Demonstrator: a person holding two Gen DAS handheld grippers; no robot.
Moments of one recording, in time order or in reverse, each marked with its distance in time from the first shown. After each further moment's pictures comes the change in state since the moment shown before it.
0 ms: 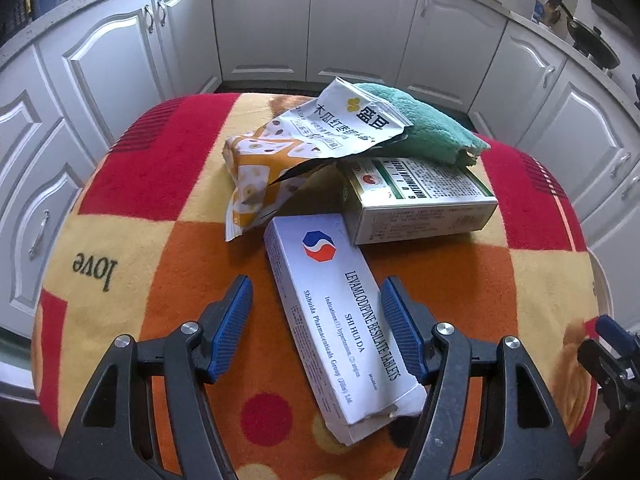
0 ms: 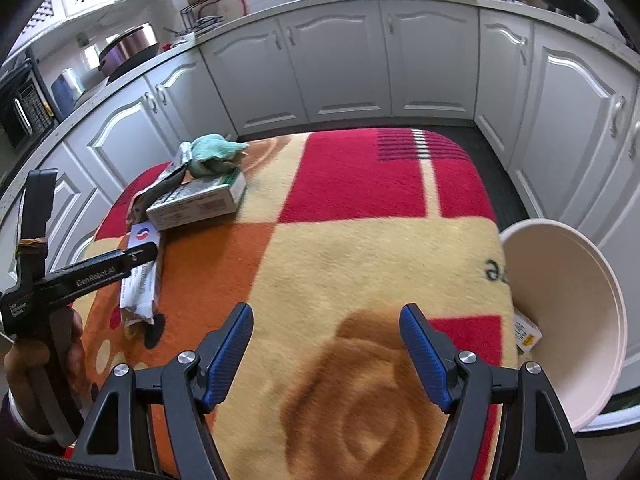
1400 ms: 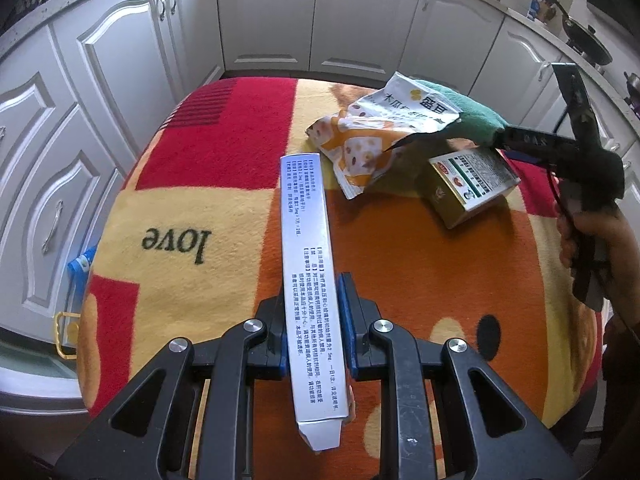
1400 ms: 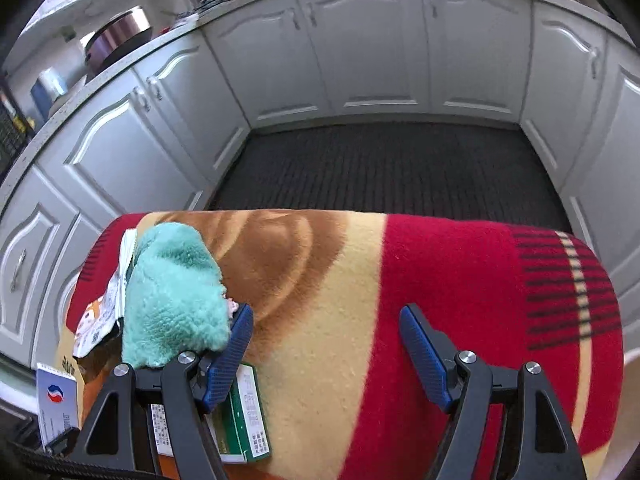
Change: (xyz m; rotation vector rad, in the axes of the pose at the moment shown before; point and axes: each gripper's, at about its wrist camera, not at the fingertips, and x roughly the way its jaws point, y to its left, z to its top) left arm -0.035 0.075 -0.018 0.019 0.039 -0.031; right arm 0.160 0.048 0.149 -0.044 0.078 0.061
